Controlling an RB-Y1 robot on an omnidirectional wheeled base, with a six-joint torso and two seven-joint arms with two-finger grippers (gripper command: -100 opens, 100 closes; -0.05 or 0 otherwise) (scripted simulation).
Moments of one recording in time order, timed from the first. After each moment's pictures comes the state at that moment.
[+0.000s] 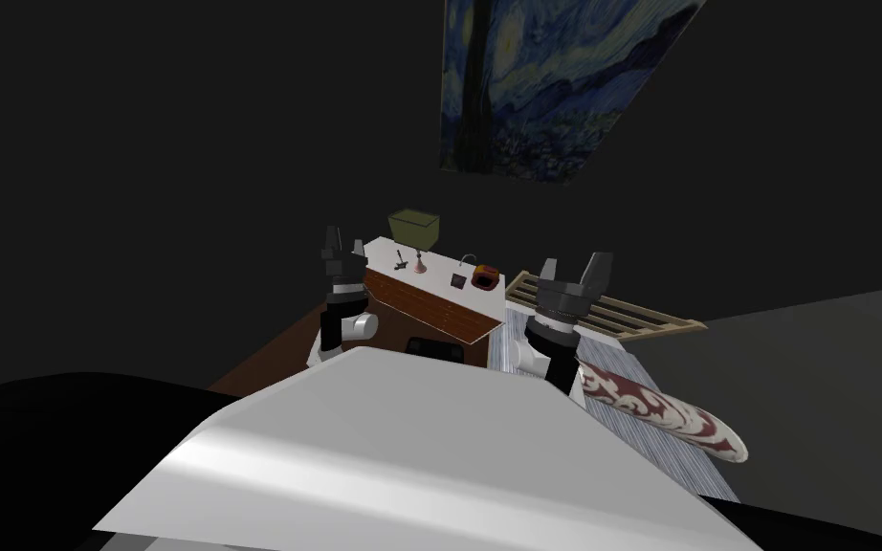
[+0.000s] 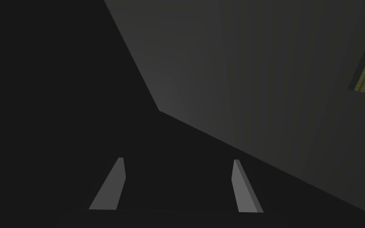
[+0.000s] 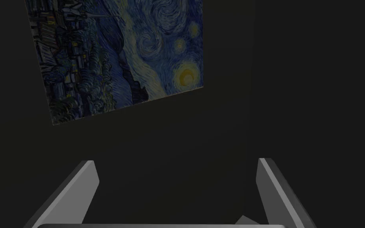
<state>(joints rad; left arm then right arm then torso) 0.47 -0.03 0.06 -2.28 0.12 -0.44 -0.03 0.48 -0.04 -0.01 -2.35 0.07 -0.53 -0.02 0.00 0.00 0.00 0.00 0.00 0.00</state>
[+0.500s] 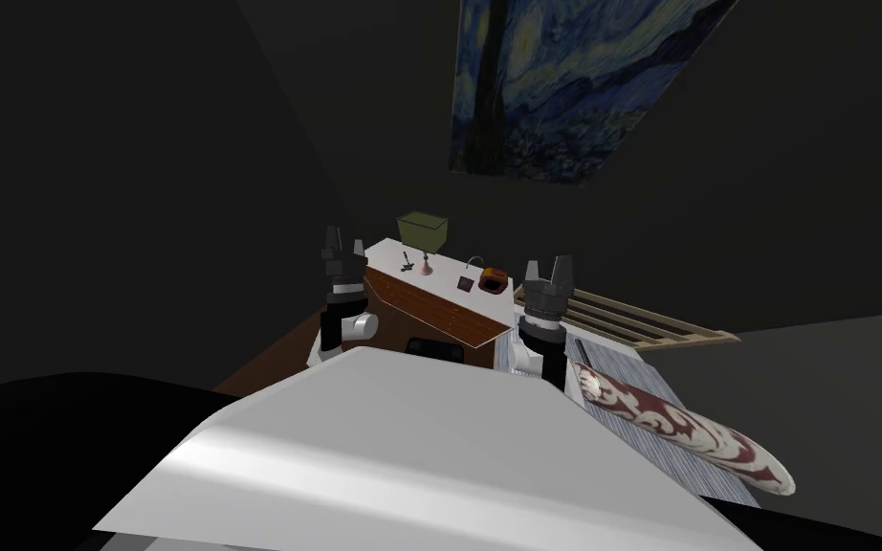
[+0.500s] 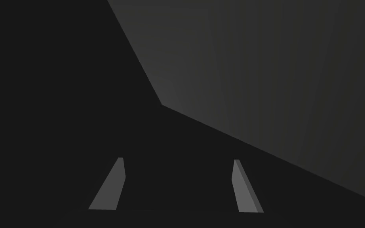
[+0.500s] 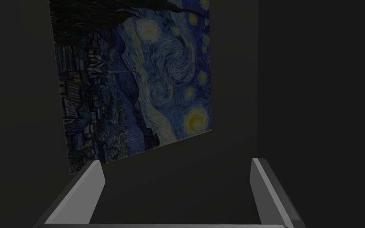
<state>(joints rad) 0.47 -0.03 0.06 -2.28 0.12 -0.44 -0.03 0.47 -0.16 0.04 -2.29 0.09 -0.55 -0.01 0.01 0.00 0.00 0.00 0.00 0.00</state>
